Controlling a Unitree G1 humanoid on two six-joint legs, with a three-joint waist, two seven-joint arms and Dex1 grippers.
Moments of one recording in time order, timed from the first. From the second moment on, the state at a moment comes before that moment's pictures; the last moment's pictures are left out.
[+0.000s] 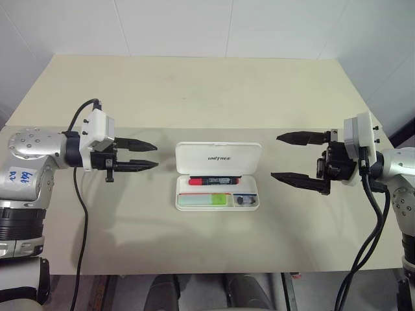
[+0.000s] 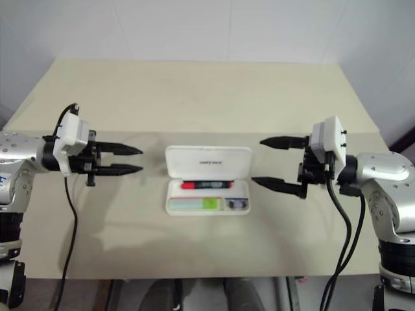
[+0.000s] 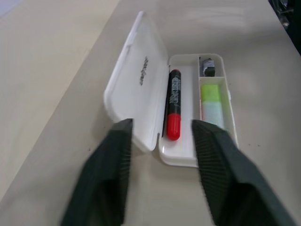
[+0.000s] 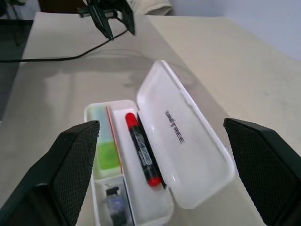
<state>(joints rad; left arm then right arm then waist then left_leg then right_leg) -0.58 0.88 0.11 0.06 -0.44 0.28 -1.32 -0.40 -0.82 -0.22 -0.26 0.62 0.43 1.21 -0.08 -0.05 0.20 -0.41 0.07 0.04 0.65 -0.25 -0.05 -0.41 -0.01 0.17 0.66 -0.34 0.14</state>
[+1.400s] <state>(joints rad) -0.60 0.61 -0.17 0.06 -0.32 0.25 -1.30 -0.44 -0.74 -0.15 -0.21 0.58 0.35 1.14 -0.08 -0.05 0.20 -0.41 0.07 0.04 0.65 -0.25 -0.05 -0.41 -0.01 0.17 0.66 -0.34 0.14</state>
